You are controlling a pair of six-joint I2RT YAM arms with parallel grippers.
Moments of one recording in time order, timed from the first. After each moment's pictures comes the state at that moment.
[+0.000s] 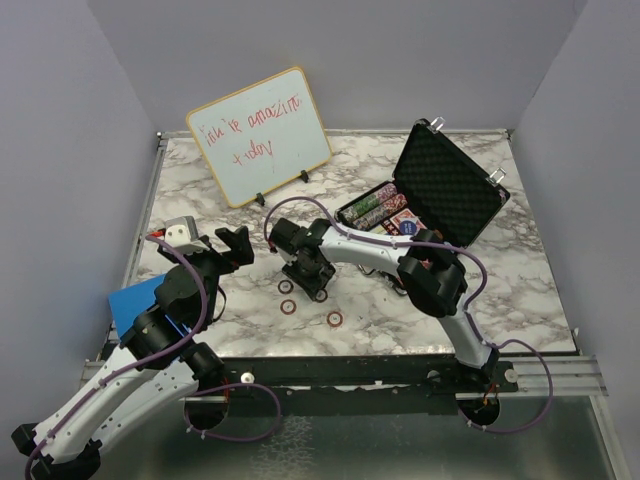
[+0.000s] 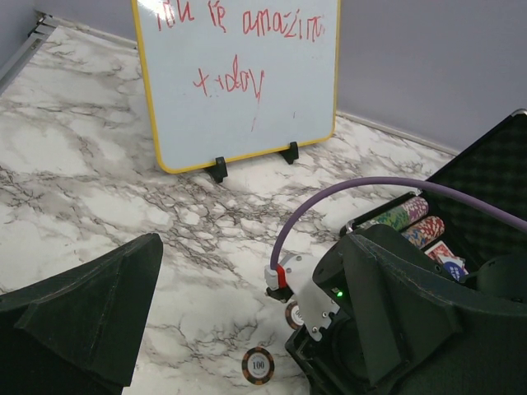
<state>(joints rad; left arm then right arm) -0.79 0.43 0.65 -0.30 -0.77 -0.42 1.02 2.18 1.70 -0.91 0.01 0.08</state>
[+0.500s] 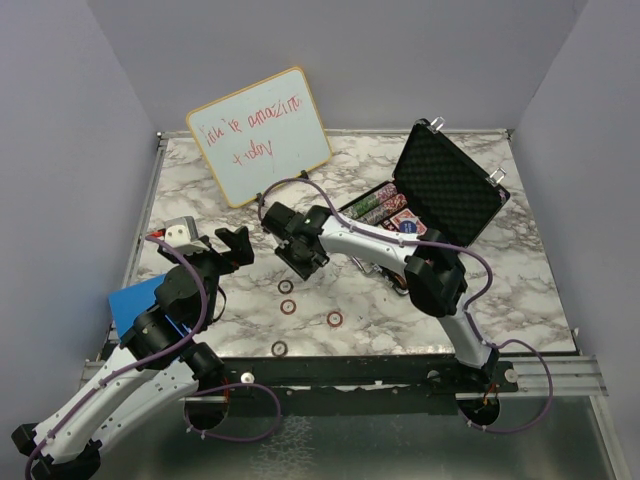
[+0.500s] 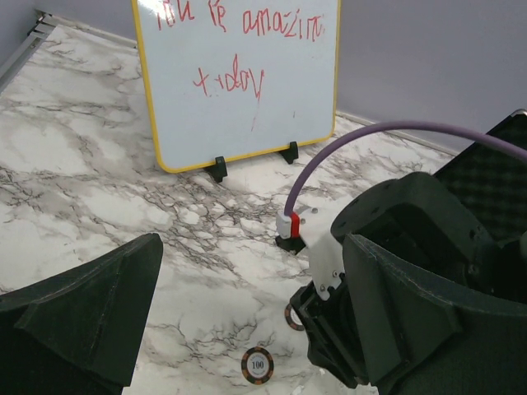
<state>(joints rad) -0.79 0.42 0.65 -0.30 -0.77 -0.42 1.02 2.18 1.83 -0.96 0.09 0.14</state>
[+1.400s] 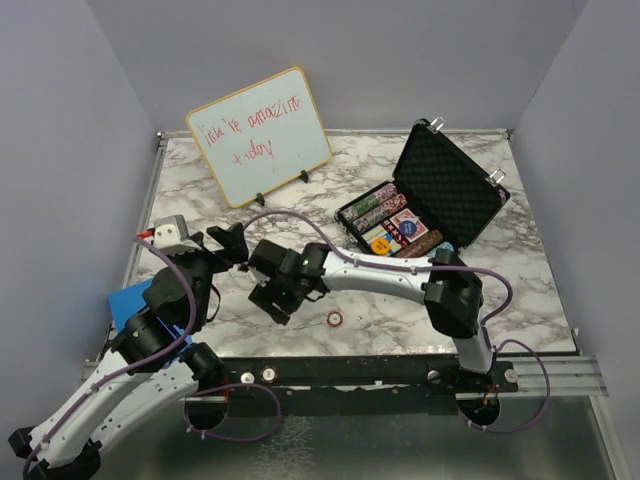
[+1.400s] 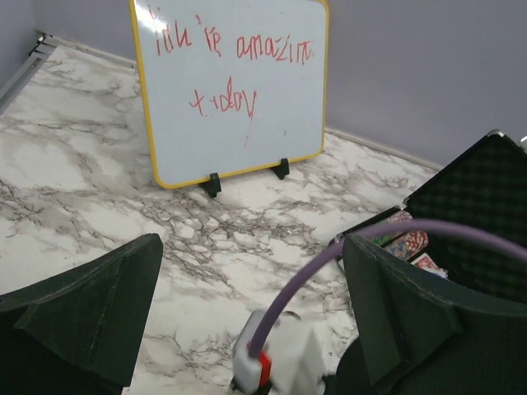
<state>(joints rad) -0.79 0.41 0.68 -0.31 -0.77 -0.40 1.18 2.03 1.67 -0.76 -0.05 0.16</state>
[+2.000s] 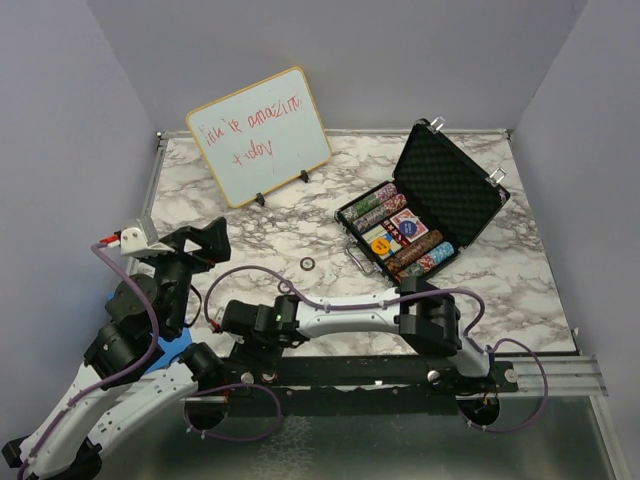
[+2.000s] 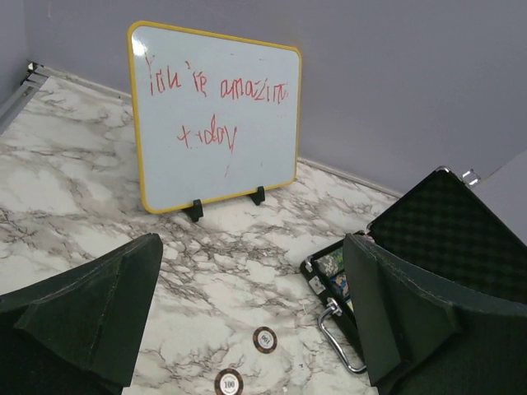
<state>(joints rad) -0.79 0.37 0.84 -0.40 -0.75 -0.40 1.44 2.13 1.67 -0.68 -0.07 0.16</state>
